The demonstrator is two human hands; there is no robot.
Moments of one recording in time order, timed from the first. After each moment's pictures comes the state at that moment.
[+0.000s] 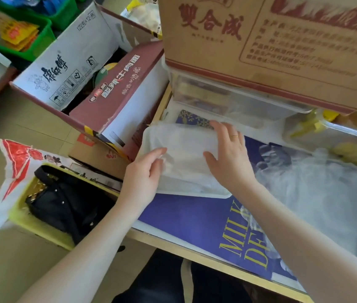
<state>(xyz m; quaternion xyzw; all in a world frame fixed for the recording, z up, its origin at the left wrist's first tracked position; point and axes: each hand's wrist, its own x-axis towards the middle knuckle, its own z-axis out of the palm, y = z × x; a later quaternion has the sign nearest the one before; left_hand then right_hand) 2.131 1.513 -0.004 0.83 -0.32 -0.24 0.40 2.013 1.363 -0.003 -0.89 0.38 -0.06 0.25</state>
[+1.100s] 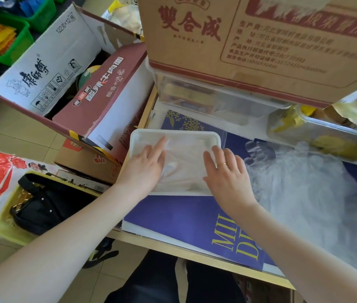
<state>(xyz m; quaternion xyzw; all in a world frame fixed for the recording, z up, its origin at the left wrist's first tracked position) 2.146 1.485 -0.028 0.77 -0.63 -0.08 -0.11 1.967 1.383 -0.019 -0.95 0.30 0.03 -0.07</state>
